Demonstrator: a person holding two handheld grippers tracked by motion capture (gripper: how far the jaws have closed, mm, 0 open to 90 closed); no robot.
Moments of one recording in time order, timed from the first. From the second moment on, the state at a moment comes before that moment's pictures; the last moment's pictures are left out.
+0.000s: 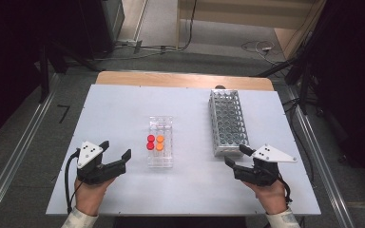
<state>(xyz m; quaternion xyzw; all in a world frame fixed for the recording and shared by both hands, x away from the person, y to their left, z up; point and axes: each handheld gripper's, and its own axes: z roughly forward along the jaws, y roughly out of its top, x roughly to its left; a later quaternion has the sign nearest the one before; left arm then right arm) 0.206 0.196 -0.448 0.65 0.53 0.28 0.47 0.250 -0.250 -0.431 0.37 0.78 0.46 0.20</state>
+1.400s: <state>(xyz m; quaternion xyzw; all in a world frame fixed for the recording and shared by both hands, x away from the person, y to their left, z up) 0.202 0.235 -0.473 0.62 0.59 0.29 0.42 0.257 -0.390 -0.464 0.54 0.69 0.39 0.28</state>
